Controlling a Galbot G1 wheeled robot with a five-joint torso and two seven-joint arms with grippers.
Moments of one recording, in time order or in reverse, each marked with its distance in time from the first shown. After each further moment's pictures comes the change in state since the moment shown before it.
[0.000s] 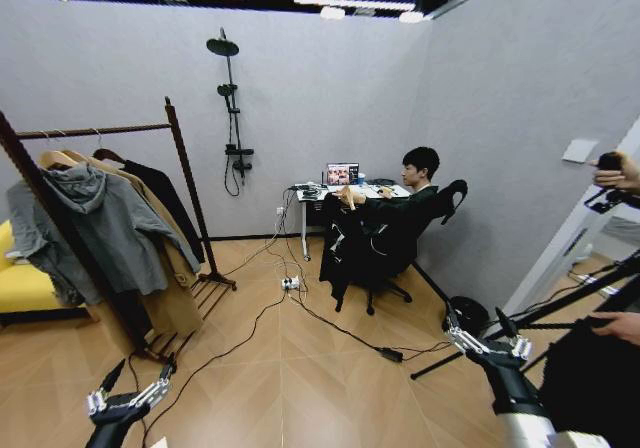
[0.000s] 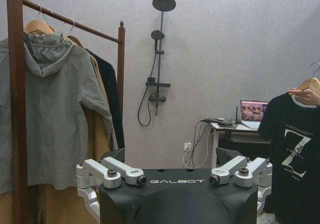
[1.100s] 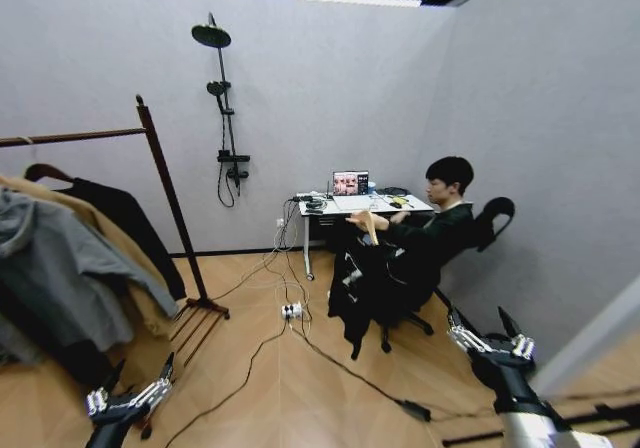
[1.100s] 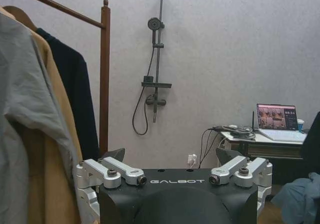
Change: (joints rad) left arm 0.000 0.000 0.000 0.000 0.000 0.000 0.000; right arm 0.007 -0.003 0.003 0.009 0.023 -0.008 0.005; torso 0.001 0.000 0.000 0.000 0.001
